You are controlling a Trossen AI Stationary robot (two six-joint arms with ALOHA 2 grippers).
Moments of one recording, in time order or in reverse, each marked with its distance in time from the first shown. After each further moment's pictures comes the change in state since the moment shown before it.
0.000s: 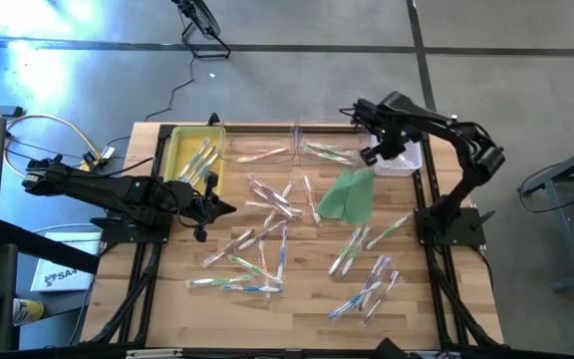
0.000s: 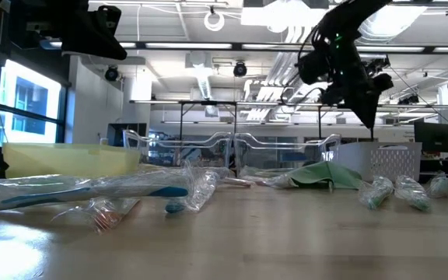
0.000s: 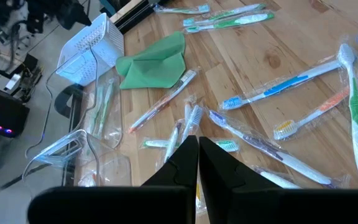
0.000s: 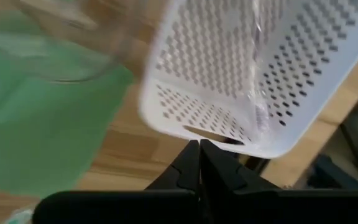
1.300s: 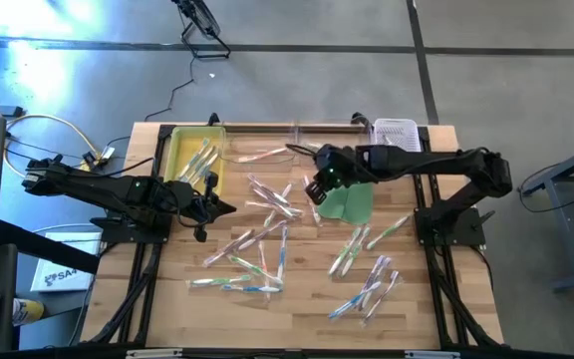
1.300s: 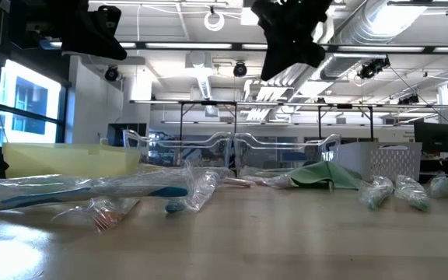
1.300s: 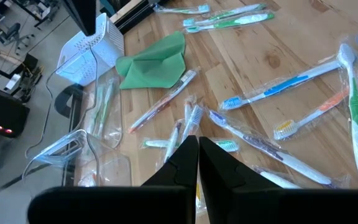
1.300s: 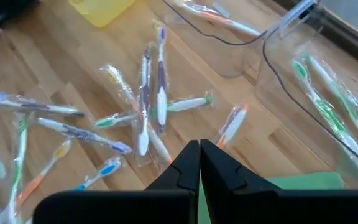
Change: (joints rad) left arm 0.000 0.000 0.000 0.000 0.000 0.000; right arm 0.645 -0.094 0.005 0.728 0.053 0.152
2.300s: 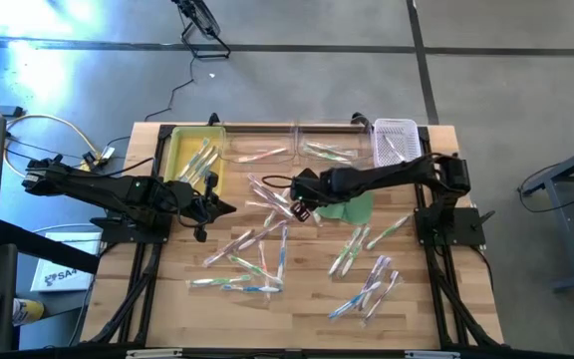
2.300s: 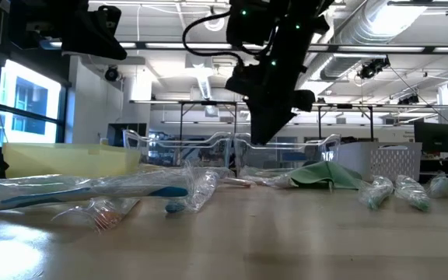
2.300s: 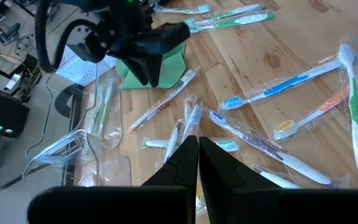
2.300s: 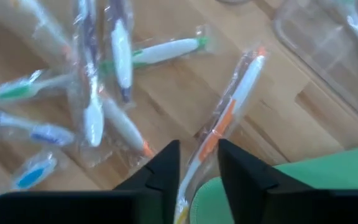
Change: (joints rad) left arm 0.000 0.000 0.000 0.000 0.000 0.000; right arm 0.053 0.312 0.000 0.031 0.089 0.141
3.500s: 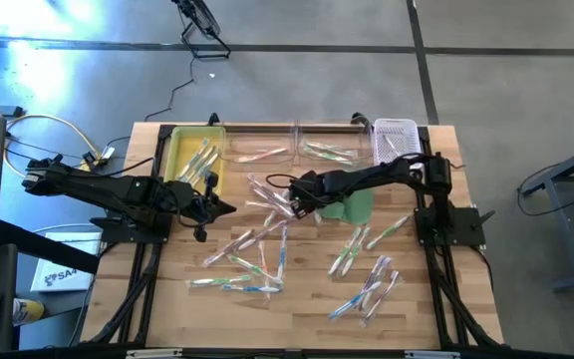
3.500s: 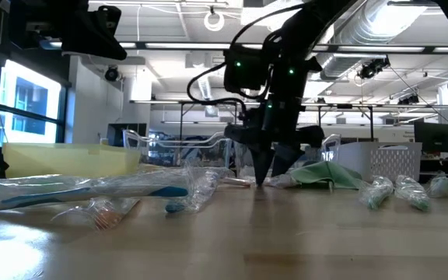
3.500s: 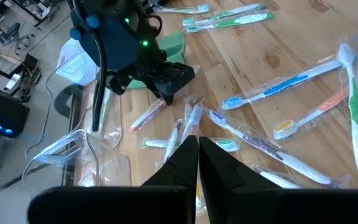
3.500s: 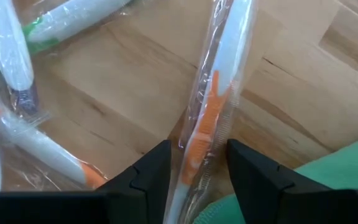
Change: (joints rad) left arm 0.000 0.000 0.000 -0.001 0.000 0.000; right arm -0.061 0.140 -0.073 0.090 -0.073 0.158
